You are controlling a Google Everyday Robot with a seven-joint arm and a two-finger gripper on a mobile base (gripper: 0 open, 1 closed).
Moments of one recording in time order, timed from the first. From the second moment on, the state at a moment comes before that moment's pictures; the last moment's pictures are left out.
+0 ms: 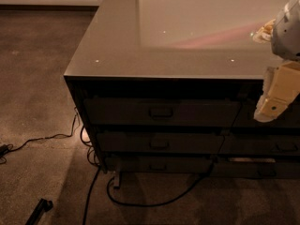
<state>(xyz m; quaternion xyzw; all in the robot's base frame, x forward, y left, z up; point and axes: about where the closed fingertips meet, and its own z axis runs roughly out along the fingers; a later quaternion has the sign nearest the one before) 0.438 -0.216 0.977 -0.60 0.78 -0.04 0.16</state>
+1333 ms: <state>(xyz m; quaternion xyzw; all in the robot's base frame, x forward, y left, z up) 0.465 -0.119 0.860 -0.68 0.72 0.06 0.15</state>
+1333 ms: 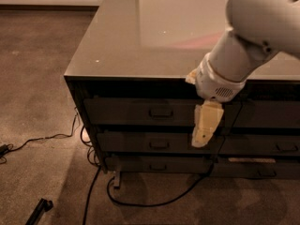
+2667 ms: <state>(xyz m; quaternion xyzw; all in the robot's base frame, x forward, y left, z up) 0.484 -0.074 0.806 -0.72 0.66 0.12 0.18</state>
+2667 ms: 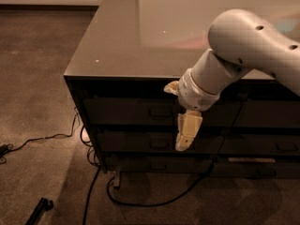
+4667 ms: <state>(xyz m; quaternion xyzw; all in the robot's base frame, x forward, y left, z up) 0.549 -0.059 0.721 -0.72 0.68 0.08 0.13</state>
